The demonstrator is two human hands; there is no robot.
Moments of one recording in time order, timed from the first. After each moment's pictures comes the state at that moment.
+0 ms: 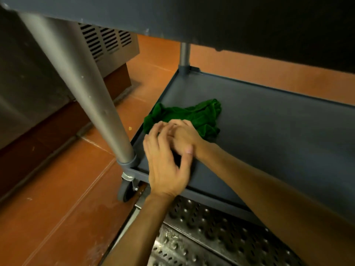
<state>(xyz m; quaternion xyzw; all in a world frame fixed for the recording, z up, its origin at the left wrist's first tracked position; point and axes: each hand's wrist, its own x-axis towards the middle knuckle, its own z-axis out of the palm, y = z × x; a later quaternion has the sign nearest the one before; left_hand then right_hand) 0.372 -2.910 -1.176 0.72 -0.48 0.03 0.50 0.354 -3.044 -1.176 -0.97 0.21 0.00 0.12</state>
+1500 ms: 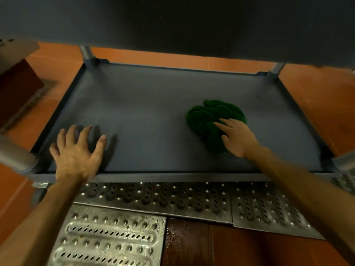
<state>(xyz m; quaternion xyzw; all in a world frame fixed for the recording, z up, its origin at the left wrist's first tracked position) 0.381 -2.898 -1.190 0.85 -0.50 -0.05 0.17 -0.040 -3.068 -1.168 -0.85 0.52 0.05 0.05</state>
